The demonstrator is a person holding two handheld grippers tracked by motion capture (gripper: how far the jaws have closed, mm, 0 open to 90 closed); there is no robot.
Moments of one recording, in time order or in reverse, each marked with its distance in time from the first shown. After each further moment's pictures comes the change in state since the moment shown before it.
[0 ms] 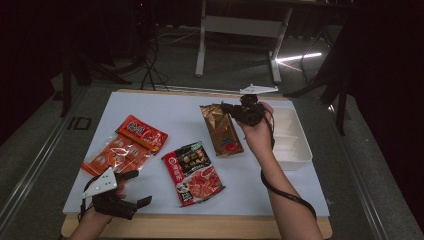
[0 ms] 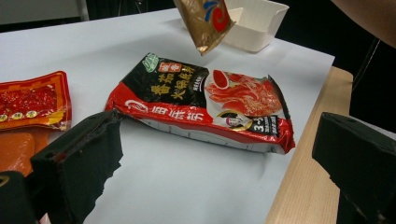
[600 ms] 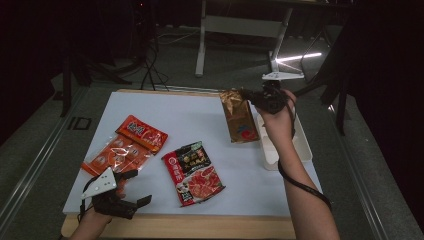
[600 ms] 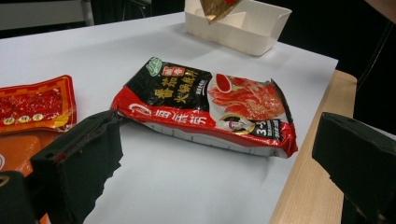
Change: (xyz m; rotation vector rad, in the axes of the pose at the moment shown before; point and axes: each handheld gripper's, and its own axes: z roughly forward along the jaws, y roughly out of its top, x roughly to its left) left arm -0.001 0.000 -0.001 -0.013 0.017 0.001; right arm -0.031 0.028 -0.046 -0.048 -0.073 -0.003
